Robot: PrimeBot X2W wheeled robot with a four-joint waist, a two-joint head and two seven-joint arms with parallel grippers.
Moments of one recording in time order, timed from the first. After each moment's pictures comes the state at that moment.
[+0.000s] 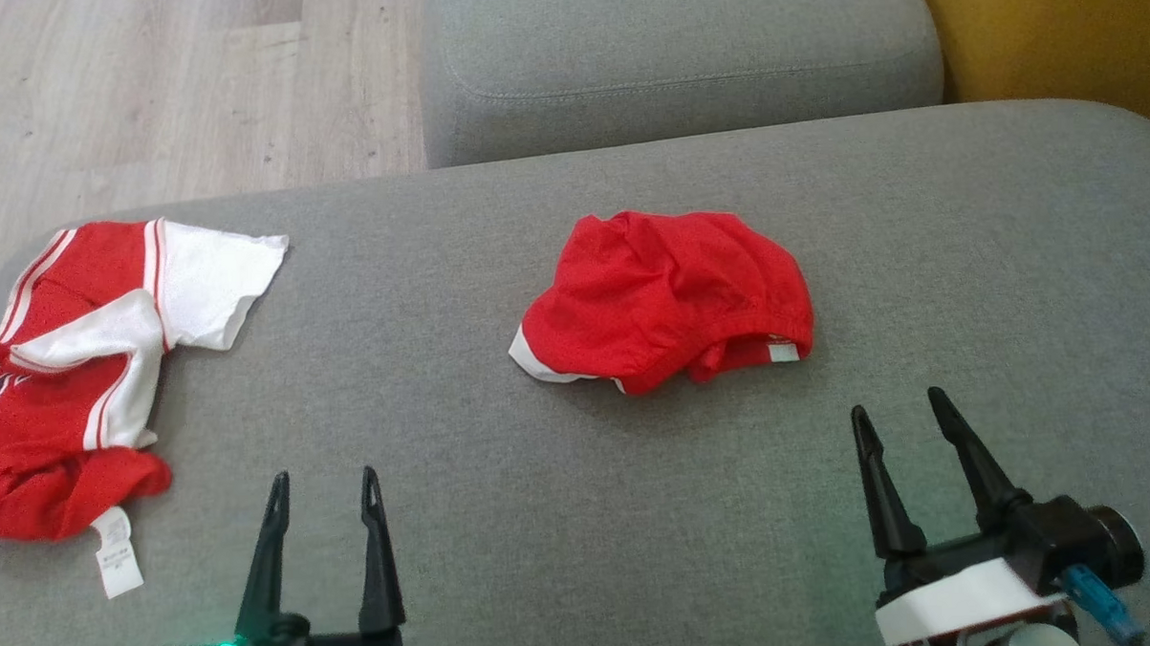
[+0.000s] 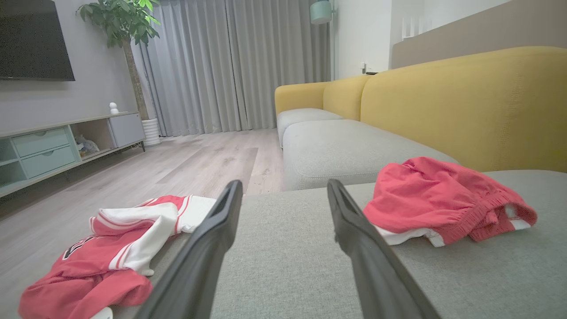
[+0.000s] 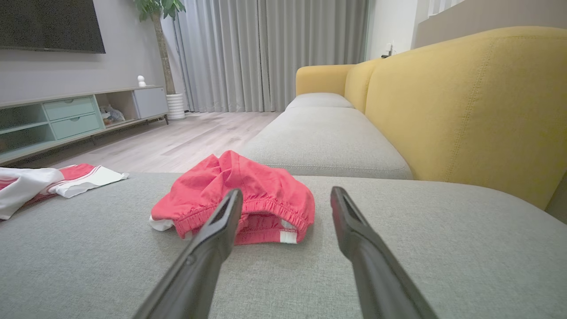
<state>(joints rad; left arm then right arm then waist) 0.18 0.06 -0.21 -0.02 -0.03 0.18 -0.26 0.09 -0.05 0.09 0.13 0.03 0.13 -0.26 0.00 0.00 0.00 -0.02</state>
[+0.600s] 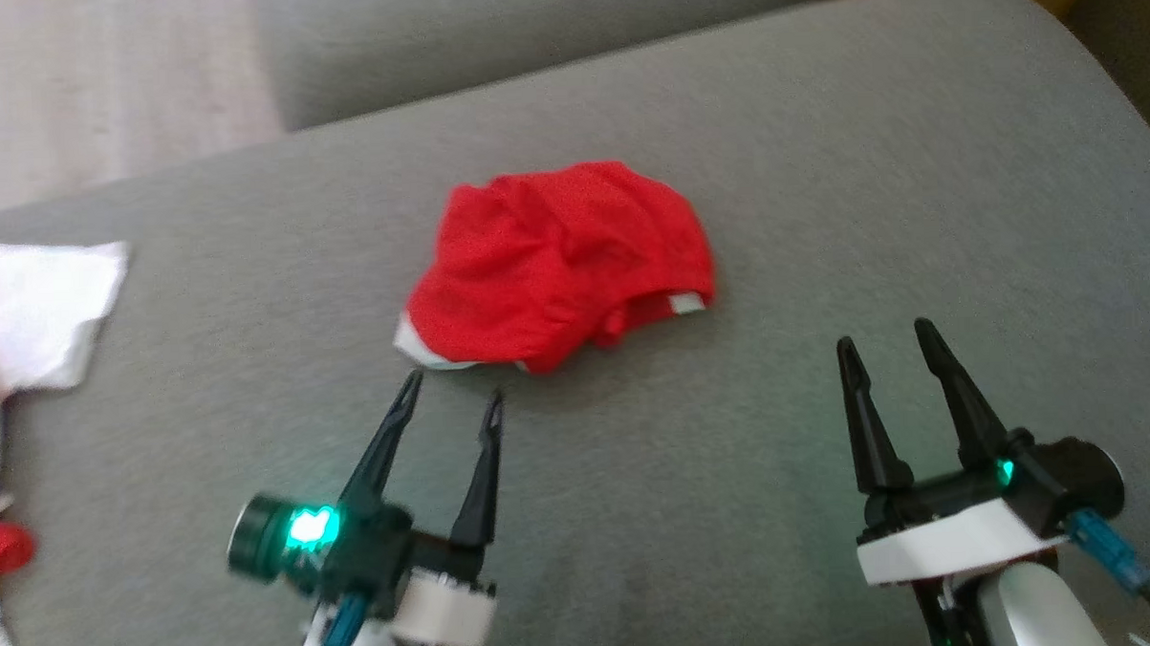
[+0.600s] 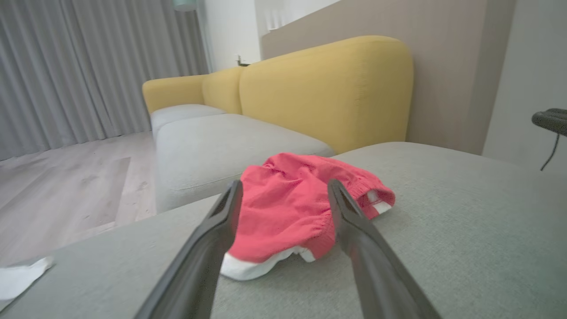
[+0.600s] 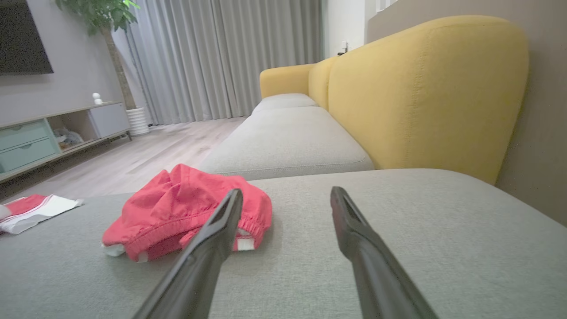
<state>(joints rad) -0.04 0.07 -0.34 0.14 0.00 0.02 -0.26 0.01 -0.04 0.13 0.11 0.11 0.13 -0.26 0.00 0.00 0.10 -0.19</state>
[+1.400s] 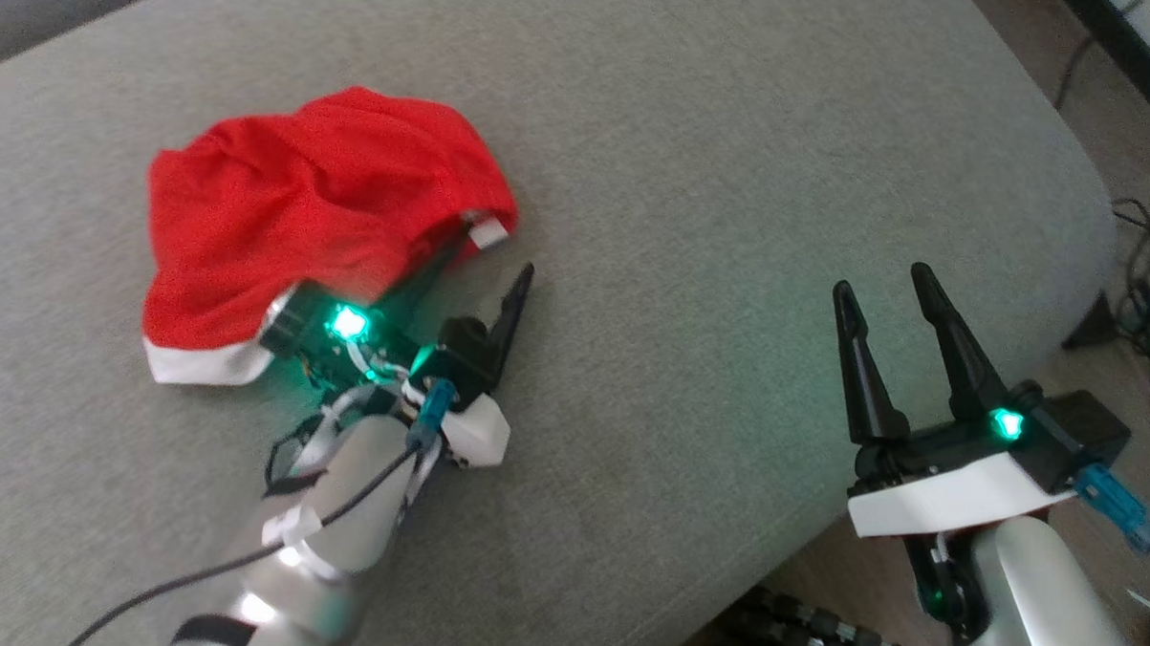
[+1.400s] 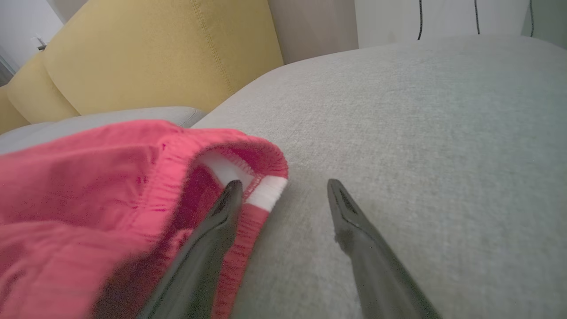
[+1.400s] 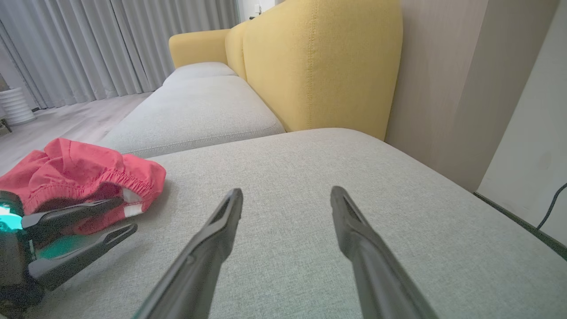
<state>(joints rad) -0.64 0.07 -0.55 0.78 0.17 0.03 -0.26 -0.08 -0.04 0.15 0.10 0.18 0.13 -0.26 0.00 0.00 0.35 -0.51</state>
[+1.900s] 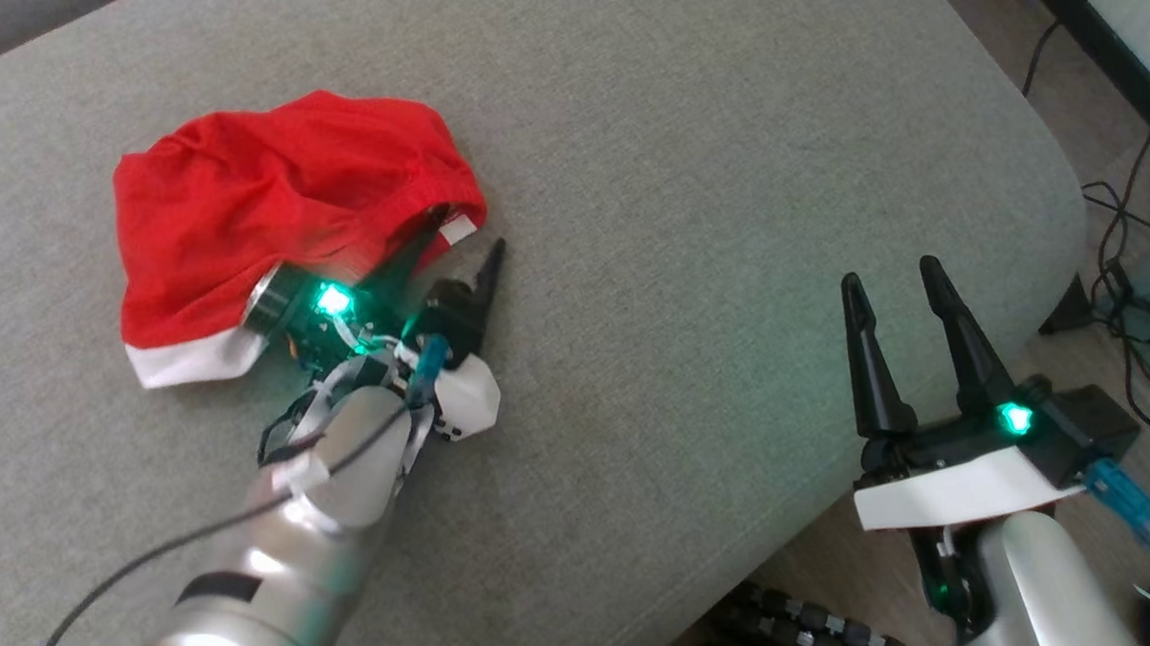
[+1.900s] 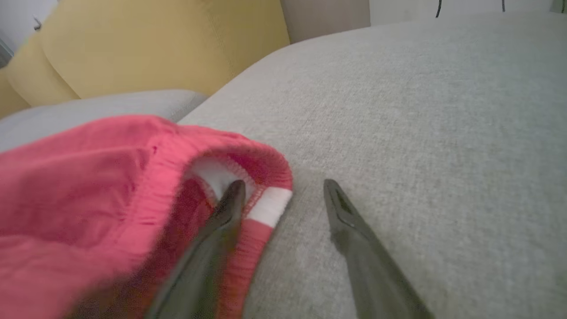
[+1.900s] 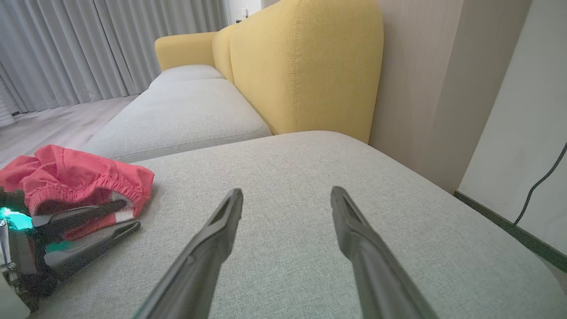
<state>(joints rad) -0.74 0.05 -0.56 0.97 0.14 0.09 -0.25 -0.09 -0.04 0.14 0.10 0.19 0.13 -0.26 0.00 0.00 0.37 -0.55</state>
